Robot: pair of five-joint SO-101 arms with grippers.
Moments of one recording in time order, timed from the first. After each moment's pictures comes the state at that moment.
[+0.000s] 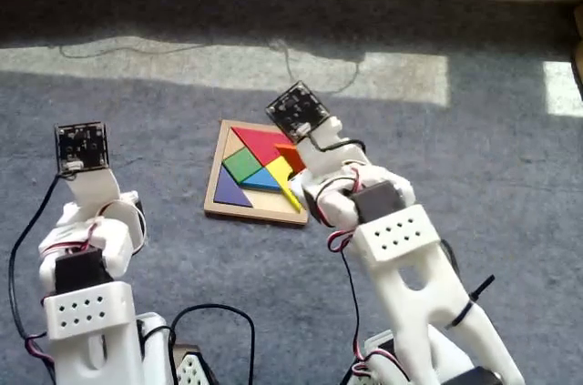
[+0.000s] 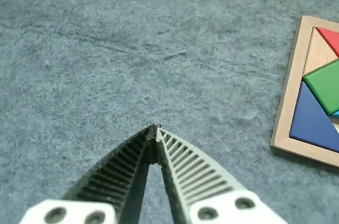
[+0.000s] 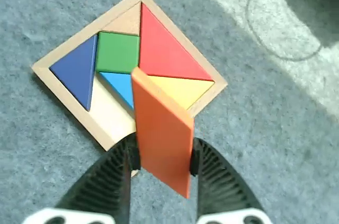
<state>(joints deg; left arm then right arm) -21.2 -66.2 67.4 57.0 1.6 -29.8 -33.4 41.9 48.4 22.7</state>
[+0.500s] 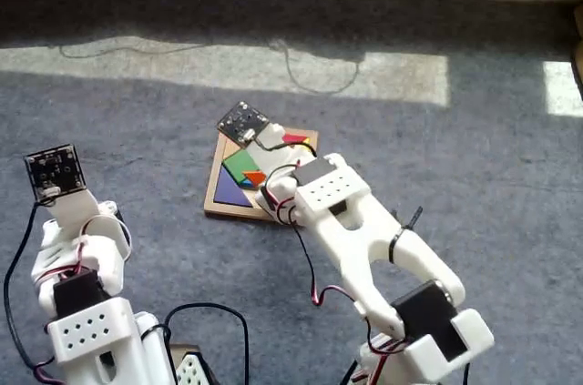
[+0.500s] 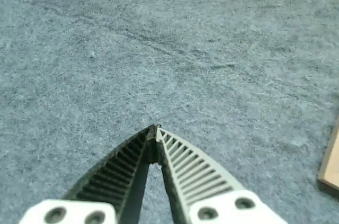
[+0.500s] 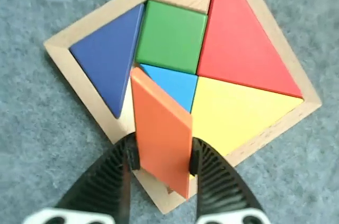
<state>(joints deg) -30.4 -75.3 78.3 48.8 1.6 -37.5 -3.5 32.0 42.4 23.3</state>
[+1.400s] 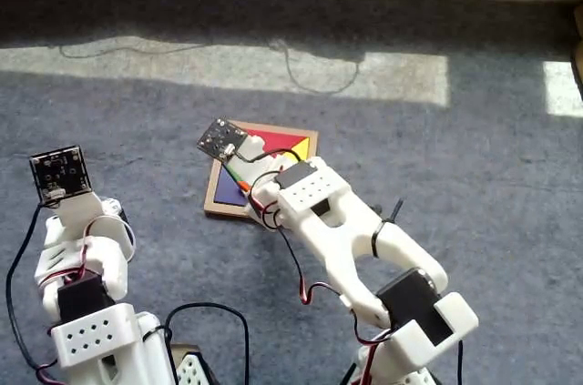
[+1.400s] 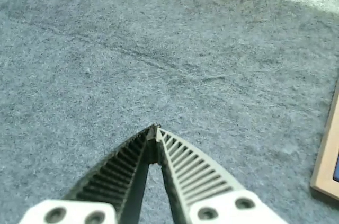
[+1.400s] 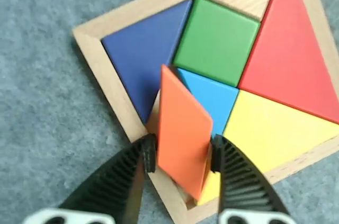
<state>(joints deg) -28.7 -78.9 79.9 47.7 1.6 -40.8 2.5 29.6 42.4 27.4</state>
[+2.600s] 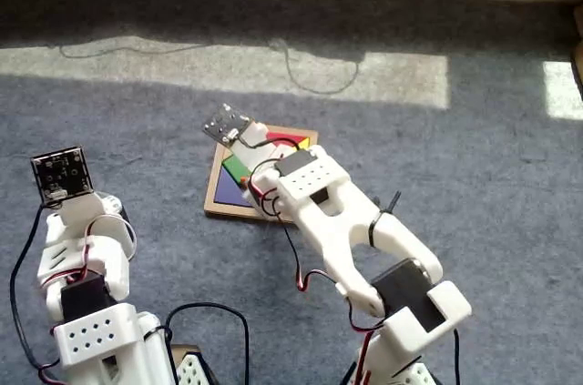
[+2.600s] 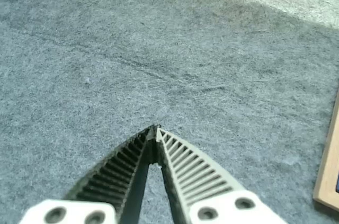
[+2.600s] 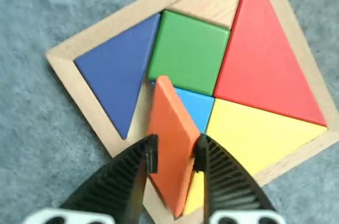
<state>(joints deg) -28.4 -79.0 82.1 42.9 1.6 -39.3 6.3 24.0 43.7 24.7</state>
